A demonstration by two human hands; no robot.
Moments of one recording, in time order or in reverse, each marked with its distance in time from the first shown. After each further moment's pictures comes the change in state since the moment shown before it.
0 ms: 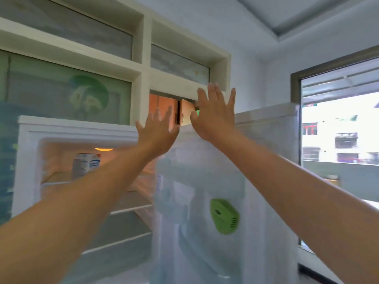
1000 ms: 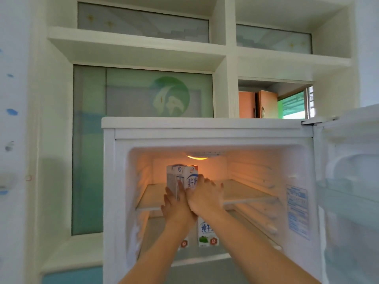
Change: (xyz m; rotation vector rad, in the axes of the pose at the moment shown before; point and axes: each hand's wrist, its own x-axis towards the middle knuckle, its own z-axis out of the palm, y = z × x) left_hand 0.043 -0.358 0.179 0.042 -0.244 -0.599; right_hand 0.040 -0.320 0.382 0.815 -0.585 0.107
